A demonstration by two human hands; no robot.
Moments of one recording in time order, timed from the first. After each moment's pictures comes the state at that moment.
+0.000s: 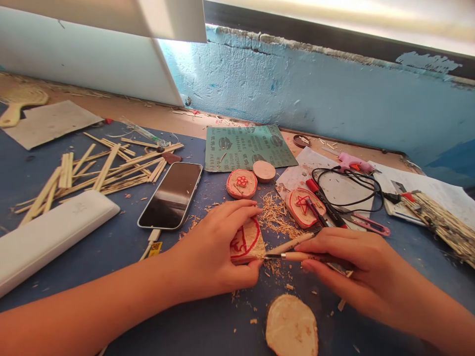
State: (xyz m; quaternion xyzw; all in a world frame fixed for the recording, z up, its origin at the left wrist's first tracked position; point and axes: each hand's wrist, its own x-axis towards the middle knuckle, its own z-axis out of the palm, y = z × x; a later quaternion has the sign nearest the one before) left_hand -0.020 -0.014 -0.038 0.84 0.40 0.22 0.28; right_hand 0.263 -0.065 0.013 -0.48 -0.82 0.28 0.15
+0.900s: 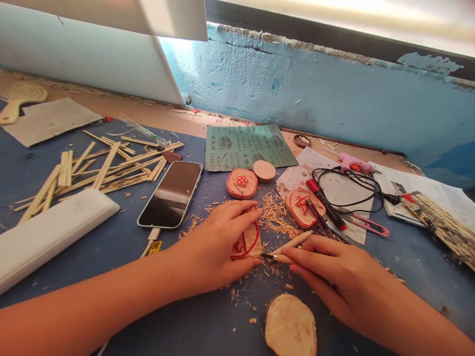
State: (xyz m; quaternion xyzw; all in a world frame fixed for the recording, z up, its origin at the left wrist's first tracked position) left_hand -0.027 -0.008 -0.055 0.88 0.36 0.19 0.25; right_hand 0.249 -0.075 -0.008 -0.45 -0.84 0.27 0.12
